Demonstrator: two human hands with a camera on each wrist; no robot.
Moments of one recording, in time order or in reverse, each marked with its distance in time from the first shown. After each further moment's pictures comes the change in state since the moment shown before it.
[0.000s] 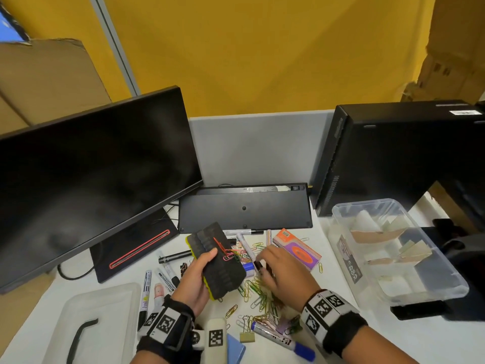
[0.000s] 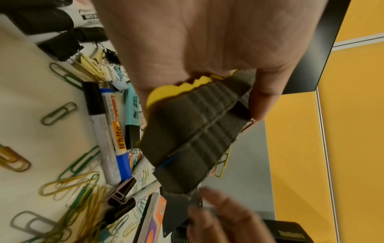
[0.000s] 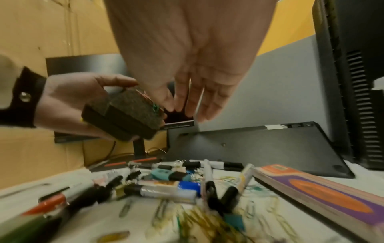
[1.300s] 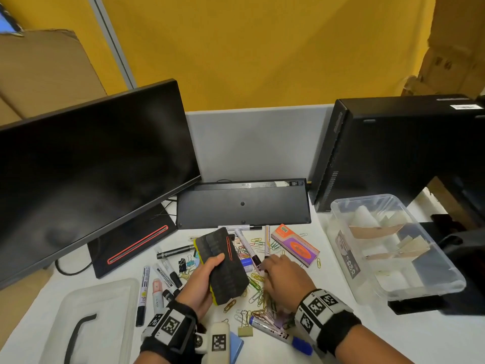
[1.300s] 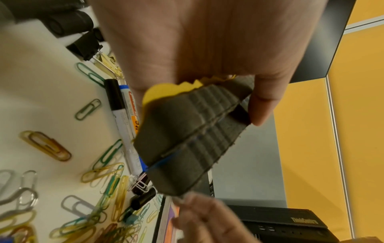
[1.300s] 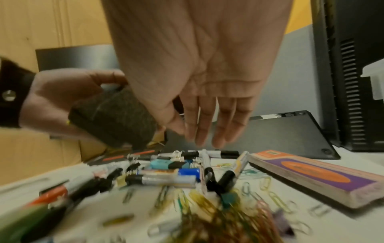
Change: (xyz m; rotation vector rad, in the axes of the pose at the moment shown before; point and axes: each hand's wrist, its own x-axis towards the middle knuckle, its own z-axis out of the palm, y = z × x) left_hand -0.009 -0.011 0.006 0.123 0.061 -0.079; right_hand -0.004 0.004 0.015 -0.148 -0.170 0.140
